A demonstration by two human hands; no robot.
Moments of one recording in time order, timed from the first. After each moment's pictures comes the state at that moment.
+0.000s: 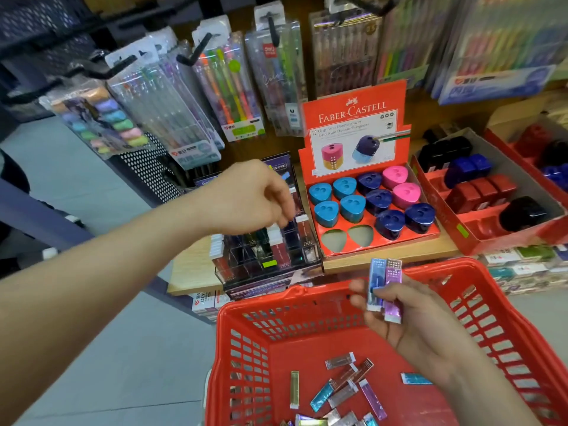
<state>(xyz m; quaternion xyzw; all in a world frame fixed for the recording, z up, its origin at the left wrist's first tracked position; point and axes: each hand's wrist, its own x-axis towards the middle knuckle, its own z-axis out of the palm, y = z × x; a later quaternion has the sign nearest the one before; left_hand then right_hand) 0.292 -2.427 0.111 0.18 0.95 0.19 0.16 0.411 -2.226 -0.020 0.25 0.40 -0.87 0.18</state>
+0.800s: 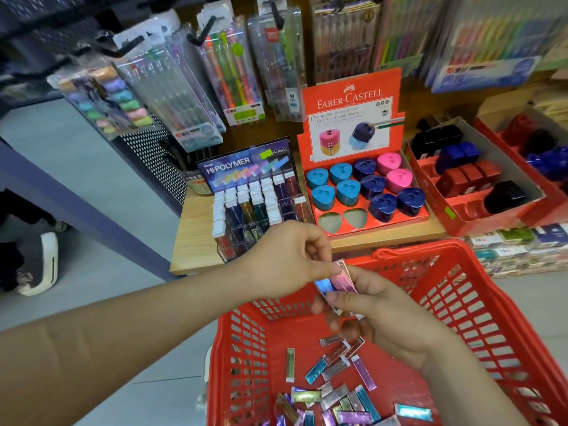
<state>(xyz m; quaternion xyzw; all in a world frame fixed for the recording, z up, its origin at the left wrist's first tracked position) 0.366 -2.406 0.045 0.18 0.89 0.38 0.20 0.433 -2.251 -0.001 0.04 0.56 -0.77 0.29</state>
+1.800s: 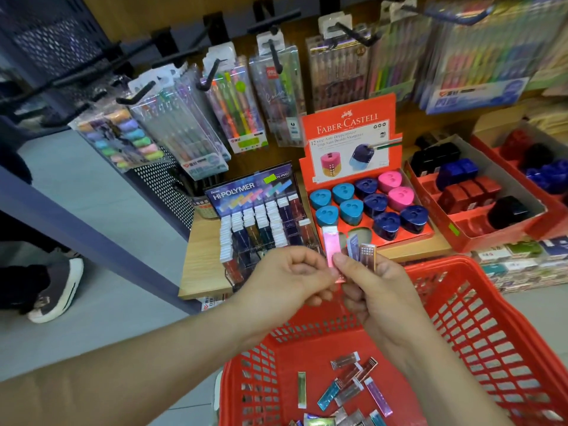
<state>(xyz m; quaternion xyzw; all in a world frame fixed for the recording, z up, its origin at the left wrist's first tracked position) 0.382 -2.410 0.055 -0.01 0.76 0.60 0.25 0.408 -2.272 0.013 0.12 0.51 -0.85 0.06</state>
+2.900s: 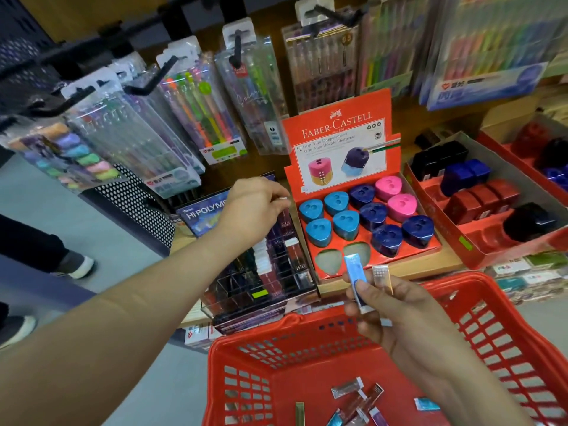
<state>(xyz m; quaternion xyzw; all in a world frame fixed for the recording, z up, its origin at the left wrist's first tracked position) 0.224 -2.408 0.032 0.17 0.97 0.14 -0.08 0.387 -2.236 -0.005 0.22 0.46 -0.85 0.13</state>
